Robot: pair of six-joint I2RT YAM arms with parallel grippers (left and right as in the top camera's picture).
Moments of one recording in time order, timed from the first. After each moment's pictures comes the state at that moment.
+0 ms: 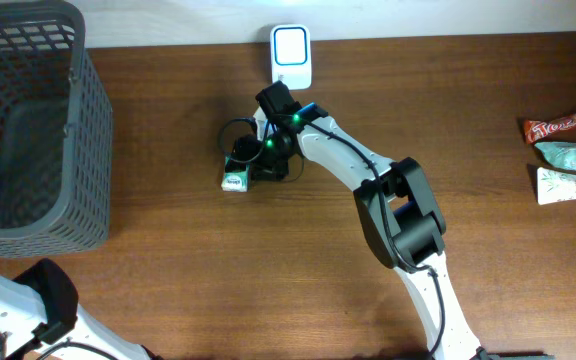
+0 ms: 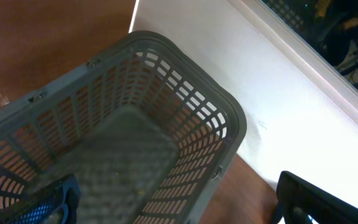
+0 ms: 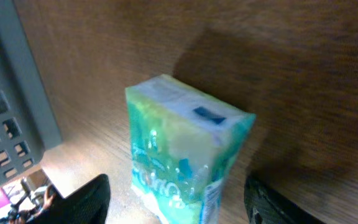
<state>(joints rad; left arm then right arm) 0.62 2.00 3.13 -1.69 0.19 -0.38 0.54 2.44 1.94 -0.68 -0.65 0.63</state>
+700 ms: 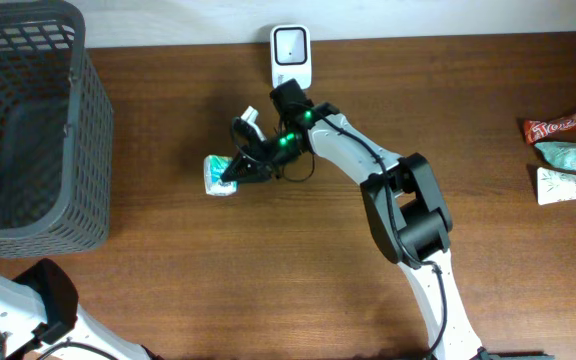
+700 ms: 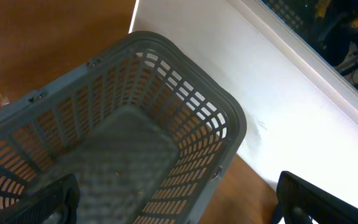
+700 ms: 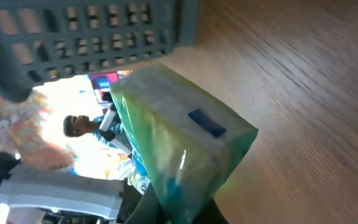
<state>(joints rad) 0.62 2.00 3.13 -1.69 0.19 -0.39 0.49 2.44 1.91 -0.72 -1.29 0.35</state>
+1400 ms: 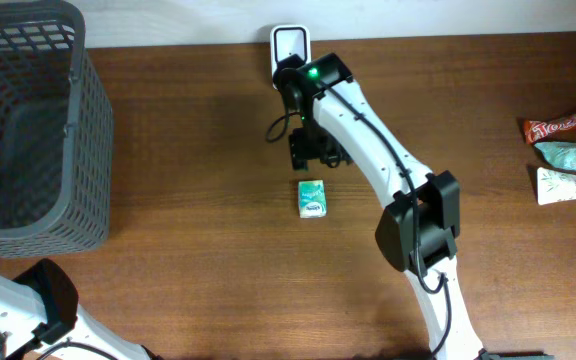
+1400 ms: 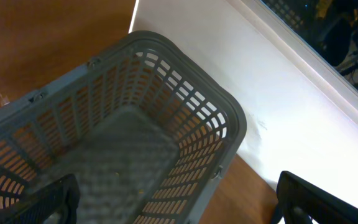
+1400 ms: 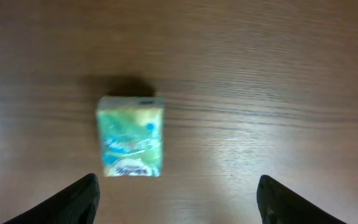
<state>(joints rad) 0.62 2.00 3.13 -1.69 0.19 -0.38 0.53 2.37 2.32 -1.61 0.10 0.42</state>
